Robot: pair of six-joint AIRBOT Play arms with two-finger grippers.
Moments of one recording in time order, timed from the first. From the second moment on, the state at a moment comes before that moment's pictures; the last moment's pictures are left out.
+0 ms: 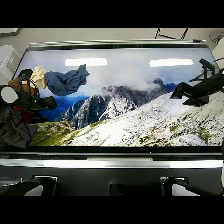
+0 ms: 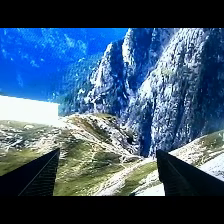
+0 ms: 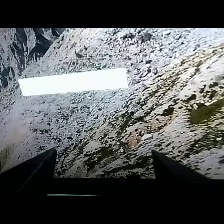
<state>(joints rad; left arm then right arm) -0.06 -1.17 1.17 1.50 -1.17 -1.71 -0.20 -1.38 1.53 -1.25 1.55 1.62</state>
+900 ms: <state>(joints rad) -0.06 -1.17 1.17 1.49 -1.10 -1.71 -0.20 -1.38 1.53 -1.25 1.26 1.62</state>
